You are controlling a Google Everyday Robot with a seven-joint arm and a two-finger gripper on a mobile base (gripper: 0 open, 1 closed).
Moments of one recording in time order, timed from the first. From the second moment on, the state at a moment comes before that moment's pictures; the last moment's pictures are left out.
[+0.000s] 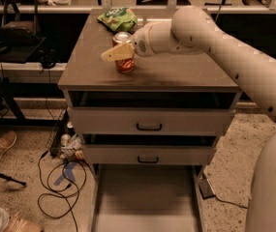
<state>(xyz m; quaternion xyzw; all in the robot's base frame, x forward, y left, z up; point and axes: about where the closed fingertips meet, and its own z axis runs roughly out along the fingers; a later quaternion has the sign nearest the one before) 0.747 0.054 0.878 -0.39 0.75 0.29 0.46</state>
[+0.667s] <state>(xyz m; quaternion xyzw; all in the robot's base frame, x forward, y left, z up) 0.732 0.033 0.905 -0.37 0.74 0.26 0.49</state>
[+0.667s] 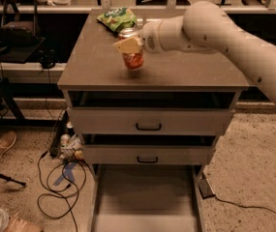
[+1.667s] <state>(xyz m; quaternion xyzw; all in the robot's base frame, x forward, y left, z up) 0.594 -0.039 0.902 -0.30 0.80 0.25 0.45</state>
